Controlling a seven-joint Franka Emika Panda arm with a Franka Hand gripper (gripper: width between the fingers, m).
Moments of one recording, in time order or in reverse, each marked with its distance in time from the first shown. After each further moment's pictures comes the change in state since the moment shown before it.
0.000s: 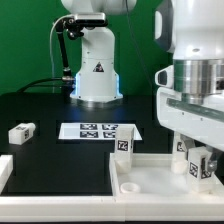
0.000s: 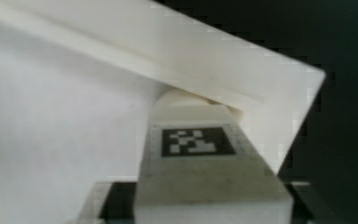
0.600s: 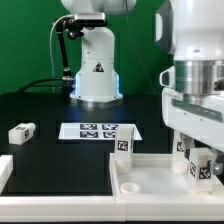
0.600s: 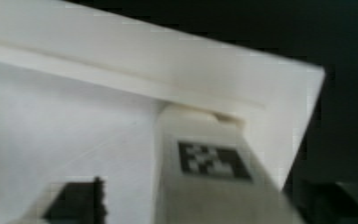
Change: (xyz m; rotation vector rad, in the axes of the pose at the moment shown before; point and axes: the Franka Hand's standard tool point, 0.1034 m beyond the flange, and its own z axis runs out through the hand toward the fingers) arm -0.013 0.000 0.001 -0.019 0.057 -0.304
